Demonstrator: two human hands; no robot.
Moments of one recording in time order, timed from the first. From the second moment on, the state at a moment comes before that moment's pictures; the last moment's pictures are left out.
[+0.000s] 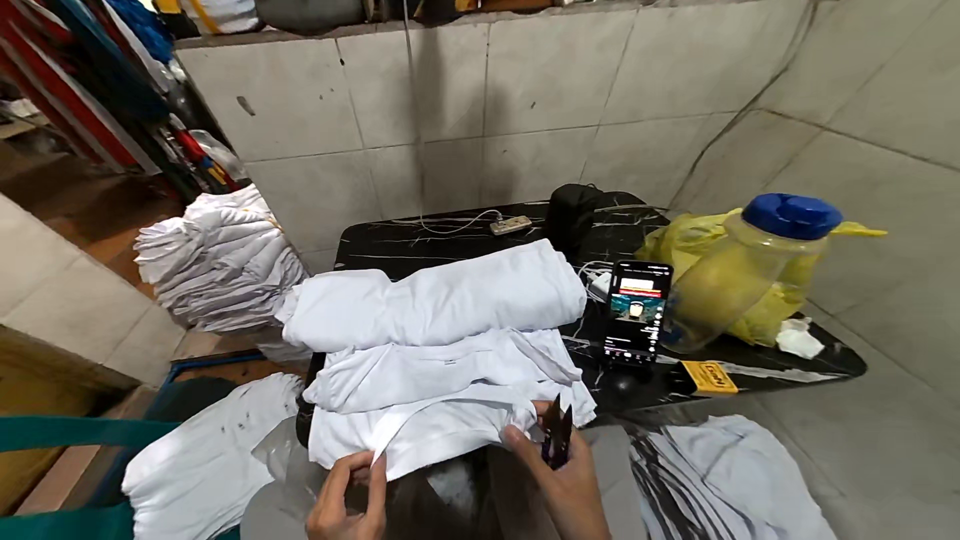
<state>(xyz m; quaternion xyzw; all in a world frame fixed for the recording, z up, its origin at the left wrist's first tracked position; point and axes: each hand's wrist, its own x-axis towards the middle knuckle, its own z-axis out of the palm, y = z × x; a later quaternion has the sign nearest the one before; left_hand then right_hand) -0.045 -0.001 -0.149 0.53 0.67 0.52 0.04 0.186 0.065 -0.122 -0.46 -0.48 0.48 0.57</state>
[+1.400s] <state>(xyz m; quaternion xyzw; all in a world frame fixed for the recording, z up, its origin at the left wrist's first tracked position) -0.041 0.008 -0.149 0.45 0.47 0.73 0.23 0.112 0.048 -0.114 -0.41 -0.82 0.09 0.38</state>
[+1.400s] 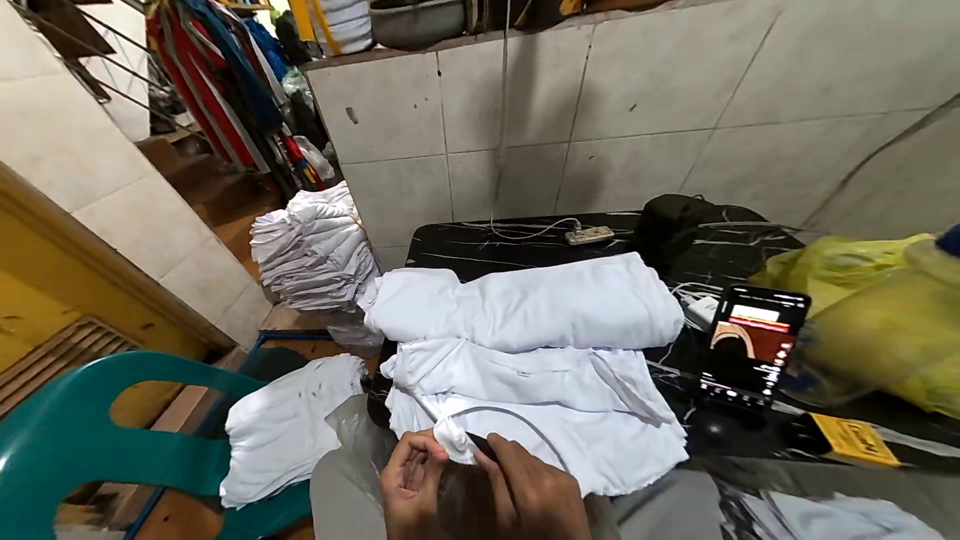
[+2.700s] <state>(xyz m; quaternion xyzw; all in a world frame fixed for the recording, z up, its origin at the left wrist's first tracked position) -0.064 0.126 -0.088 0.71 0.63 0.31 -0.07 0.194 0.157 -0.112 -0.61 -0.71 0.03 0.34</state>
